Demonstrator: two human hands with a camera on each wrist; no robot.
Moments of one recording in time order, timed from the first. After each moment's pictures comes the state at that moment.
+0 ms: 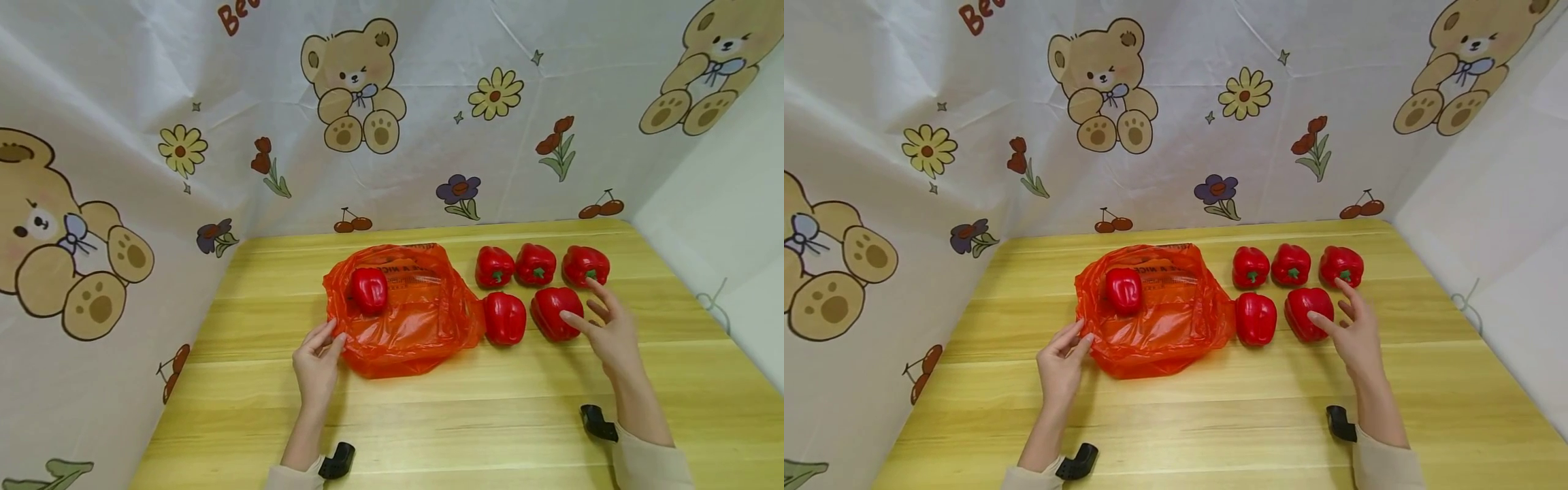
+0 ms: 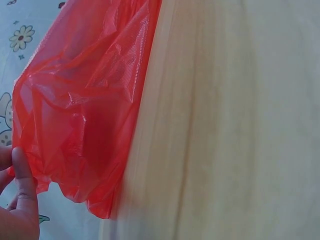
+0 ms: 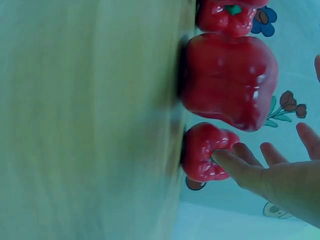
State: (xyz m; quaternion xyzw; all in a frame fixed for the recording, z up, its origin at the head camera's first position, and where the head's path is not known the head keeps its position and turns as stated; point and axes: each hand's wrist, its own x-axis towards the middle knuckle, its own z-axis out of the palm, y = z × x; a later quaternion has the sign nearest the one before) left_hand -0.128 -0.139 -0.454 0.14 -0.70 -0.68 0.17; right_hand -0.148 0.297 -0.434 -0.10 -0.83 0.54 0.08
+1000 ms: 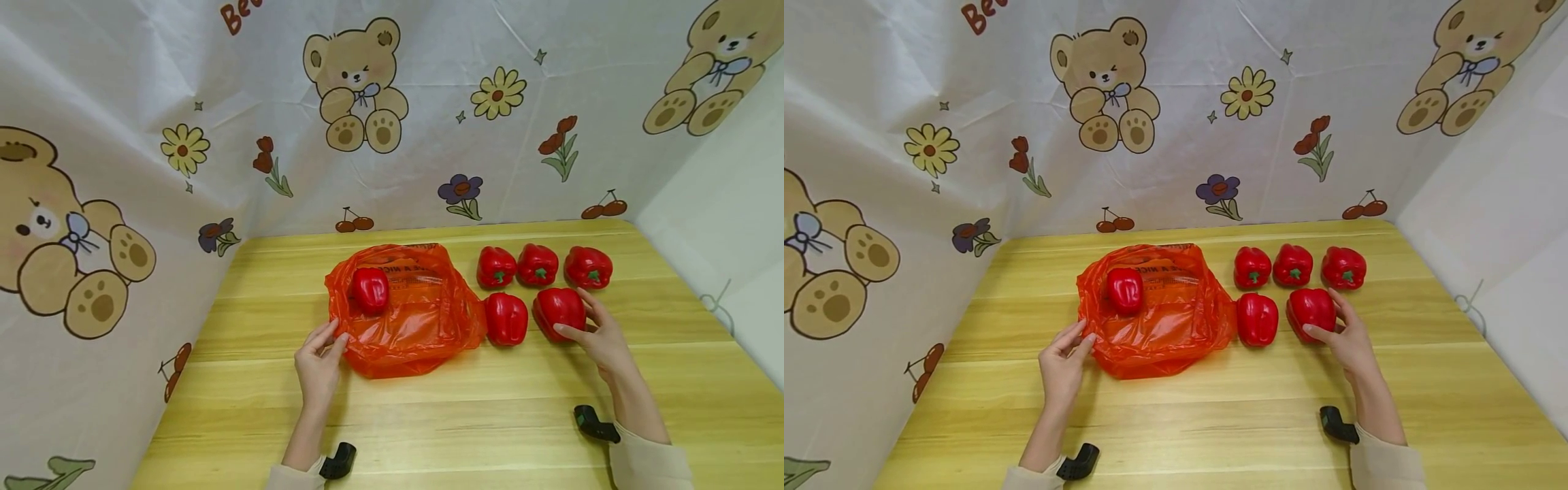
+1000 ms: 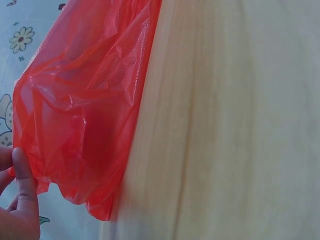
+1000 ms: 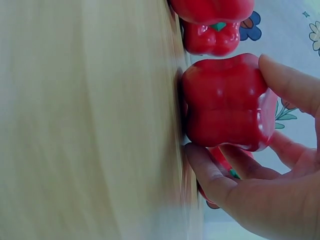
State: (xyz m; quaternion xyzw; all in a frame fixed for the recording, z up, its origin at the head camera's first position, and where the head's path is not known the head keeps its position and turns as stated) left_hand -0.130 -0.139 -0.457 0.14 -0.70 -0.67 0.17; right_hand -0.157 0.303 -0.456 -0.09 -0.83 0.54 -0.02
